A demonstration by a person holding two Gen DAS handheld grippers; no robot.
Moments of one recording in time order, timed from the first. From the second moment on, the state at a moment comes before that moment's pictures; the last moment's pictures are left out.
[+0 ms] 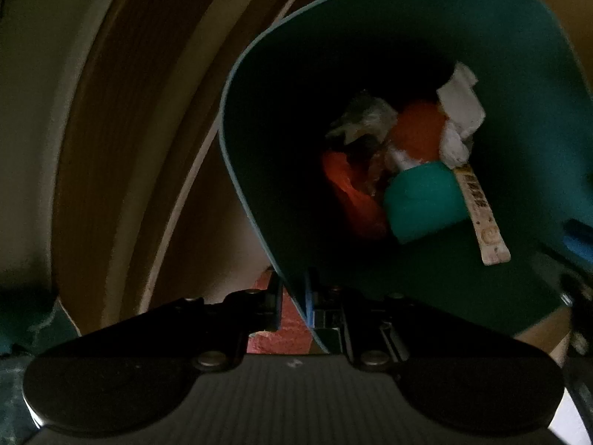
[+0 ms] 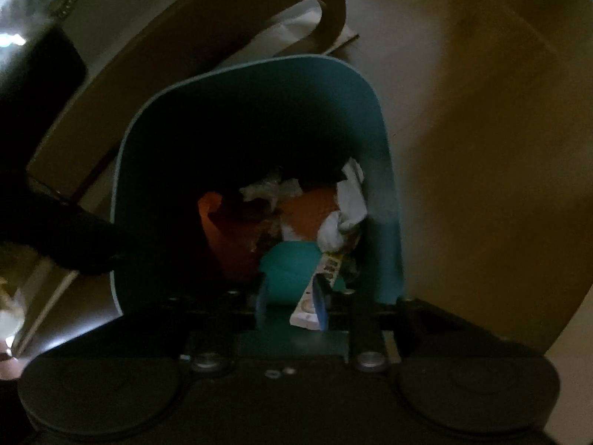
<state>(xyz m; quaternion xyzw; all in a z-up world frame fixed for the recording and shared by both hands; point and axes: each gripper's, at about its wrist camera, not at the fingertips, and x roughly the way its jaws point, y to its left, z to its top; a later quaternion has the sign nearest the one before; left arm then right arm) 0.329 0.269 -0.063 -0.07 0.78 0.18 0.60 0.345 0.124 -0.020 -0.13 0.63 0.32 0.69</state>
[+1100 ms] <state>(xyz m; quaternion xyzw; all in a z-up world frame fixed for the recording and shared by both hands) 0.214 0.255 0.090 0.02 0.58 0.00 0.81 0.214 0.088 0.097 0.01 0.49 0.22 0.84</state>
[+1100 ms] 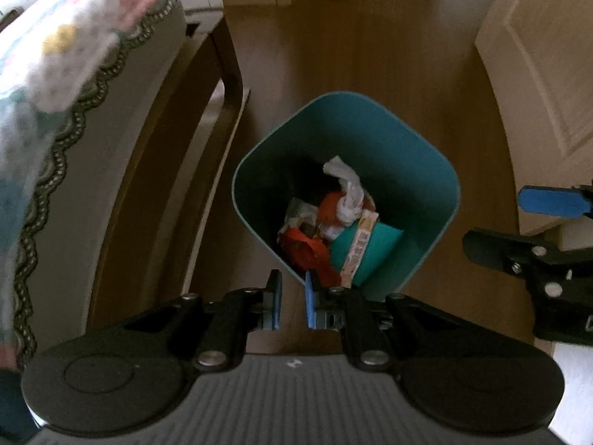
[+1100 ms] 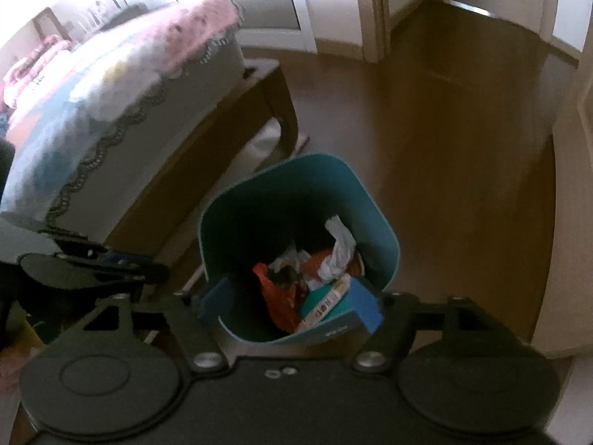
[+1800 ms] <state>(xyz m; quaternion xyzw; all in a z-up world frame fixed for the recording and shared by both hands) 0.166 0.267 0.108 -0.01 0.48 -0.05 0.88 0.154 0.072 0.105 0.10 0.36 0.14 0.92</state>
